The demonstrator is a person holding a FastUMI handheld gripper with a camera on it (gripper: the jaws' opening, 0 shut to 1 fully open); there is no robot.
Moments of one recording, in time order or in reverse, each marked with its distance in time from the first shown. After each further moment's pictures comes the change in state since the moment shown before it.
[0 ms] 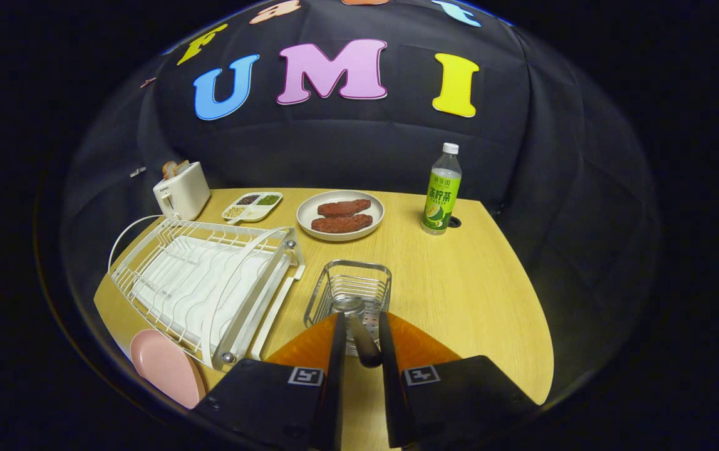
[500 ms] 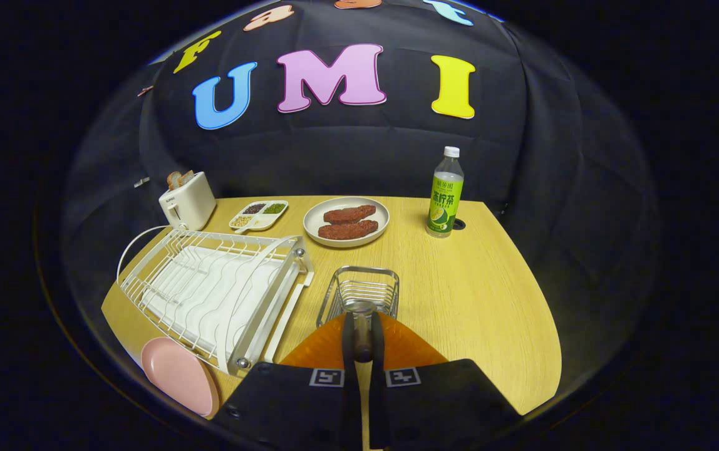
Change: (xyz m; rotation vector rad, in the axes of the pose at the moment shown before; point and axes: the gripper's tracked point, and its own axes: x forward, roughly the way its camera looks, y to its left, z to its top) arm -0.011 0.000 0.023 0.014 -0.053 0.009
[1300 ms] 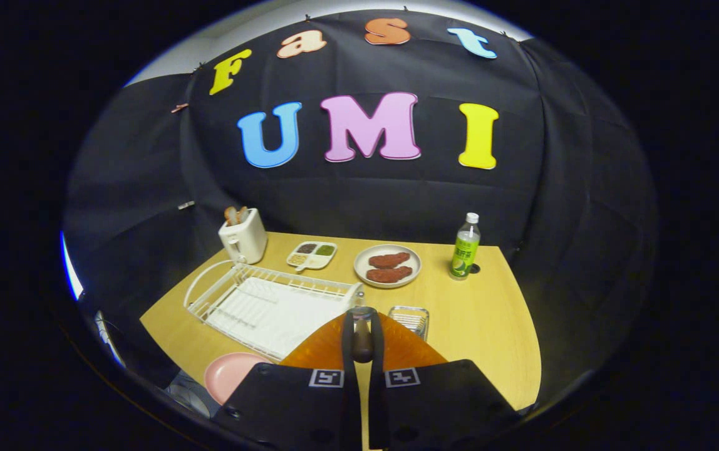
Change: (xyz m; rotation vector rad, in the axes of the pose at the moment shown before) arm -0.142 0.090 0.082 -0.024 -0.132 0.183
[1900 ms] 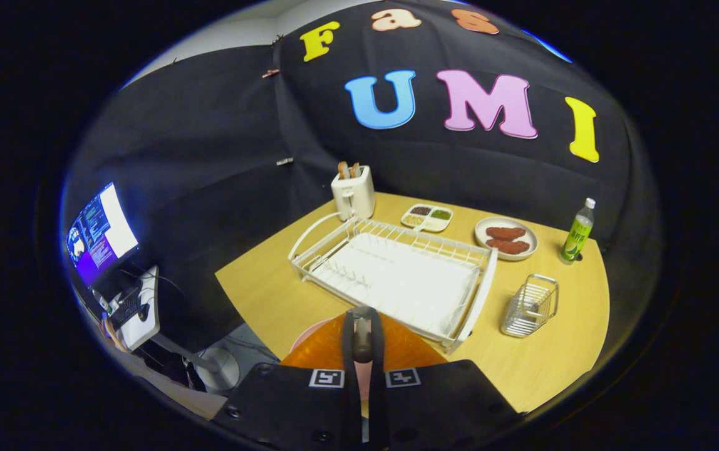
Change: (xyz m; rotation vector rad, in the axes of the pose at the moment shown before) arm -0.001 0.168 -0.113 -0.122 0.193 0.348
